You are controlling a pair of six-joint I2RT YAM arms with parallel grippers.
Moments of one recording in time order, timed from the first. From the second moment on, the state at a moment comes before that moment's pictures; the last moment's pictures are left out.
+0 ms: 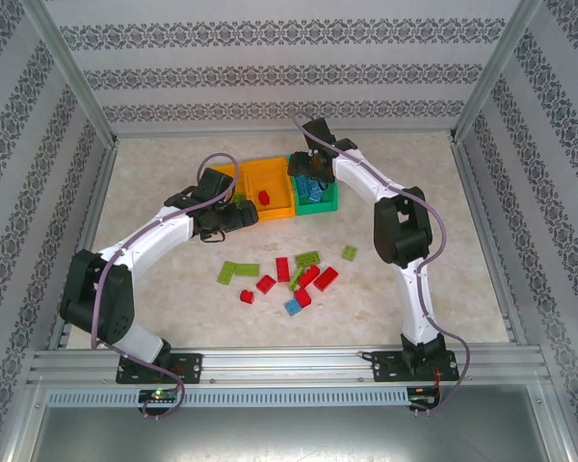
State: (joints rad) left arm -0.37 1.55 1.11 -0.59 0.05 -0.66; right arm 0.40 2.27 1.99 -0.69 0.00 0.52
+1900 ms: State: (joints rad) left arm -0.37 1.38 0.96 -0.57 -0.12 -0.58; right arm 0.42 1.74 1.05 -0.77 0.05 0.64
